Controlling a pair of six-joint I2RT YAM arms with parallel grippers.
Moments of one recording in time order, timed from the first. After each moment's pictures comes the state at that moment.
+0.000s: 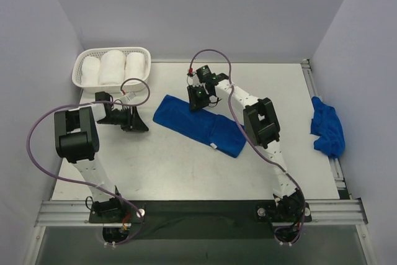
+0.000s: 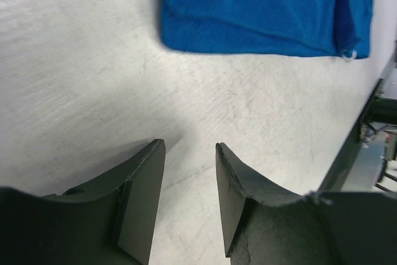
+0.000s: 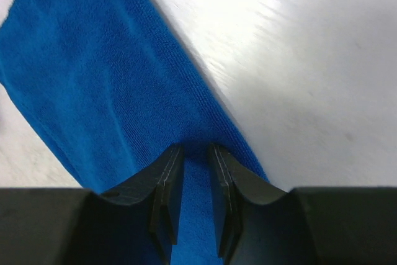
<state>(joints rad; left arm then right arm) 0.18 1.94 1.10 -0.51 0.94 0.24 0.55 2.45 2.07 -0.65 -0.29 0.21</state>
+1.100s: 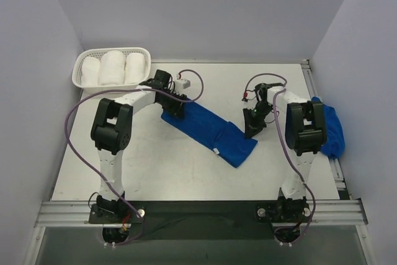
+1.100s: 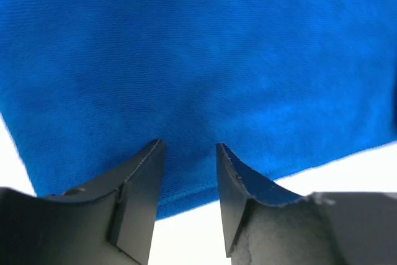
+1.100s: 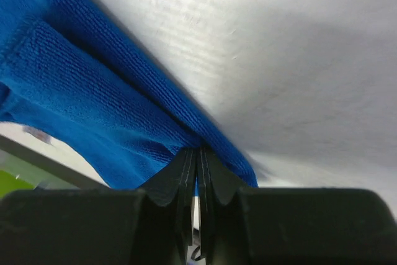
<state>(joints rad) -0.35 2.10 1.52 -0.50 0.46 0.13 0.14 2.02 1.38 -0.97 -0.37 -0.05</state>
